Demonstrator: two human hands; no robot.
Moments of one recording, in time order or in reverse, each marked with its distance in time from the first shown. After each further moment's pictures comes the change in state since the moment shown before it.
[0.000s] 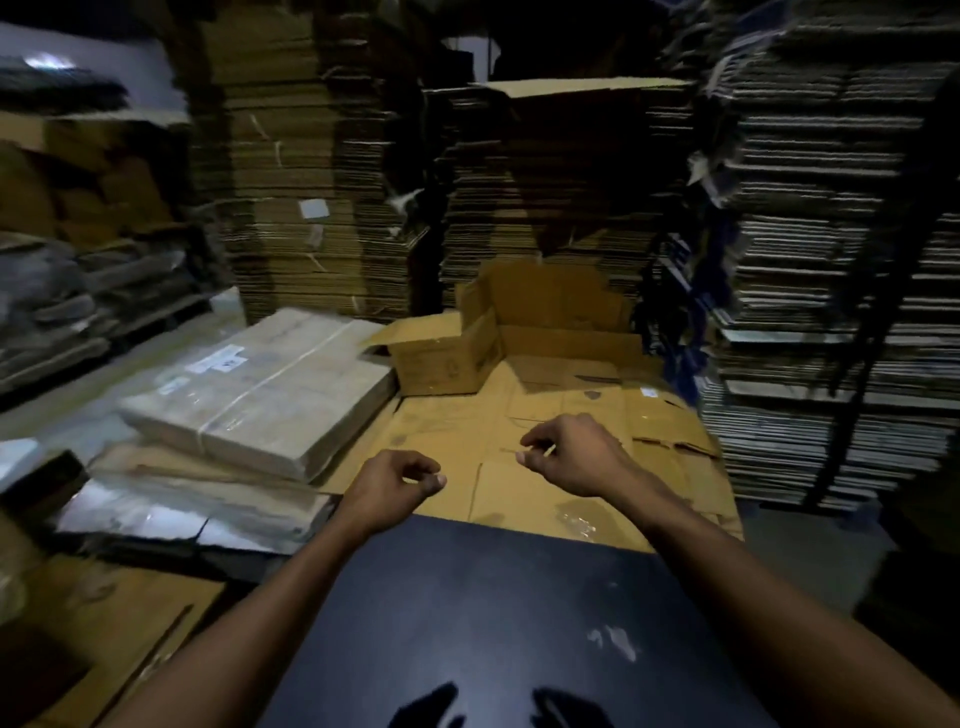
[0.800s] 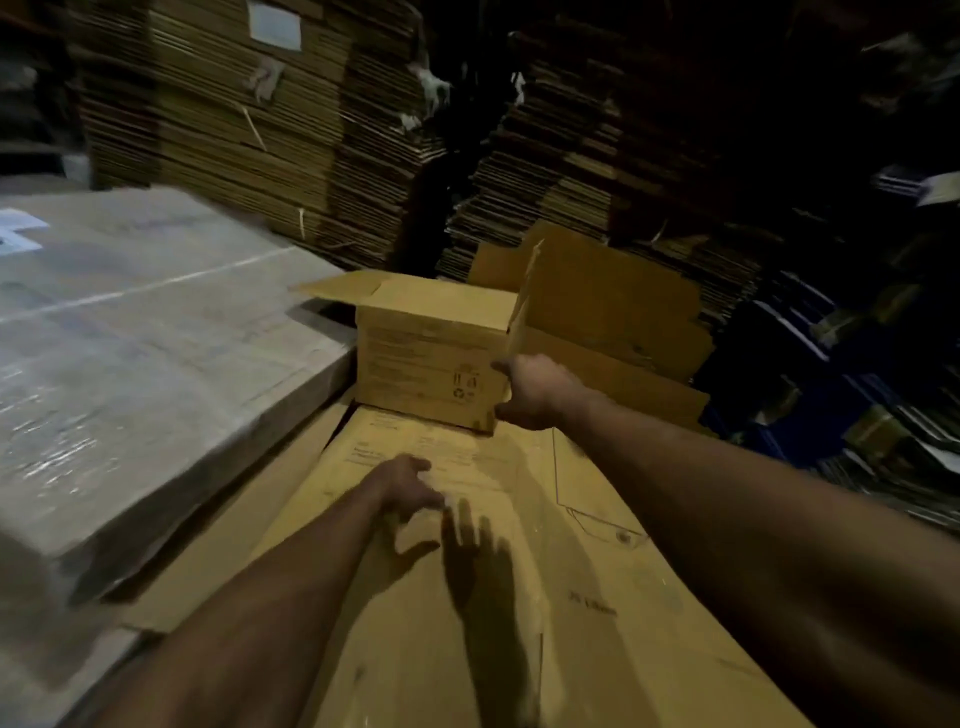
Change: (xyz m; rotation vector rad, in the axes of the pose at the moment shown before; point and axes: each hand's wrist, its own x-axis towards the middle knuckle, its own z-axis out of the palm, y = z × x) left_hand 0.530 -0.376 0.129 -0.046 -0.375 -0.301; right_hand 0.612 0.040 0.303 -0.477 -0.127 0.006
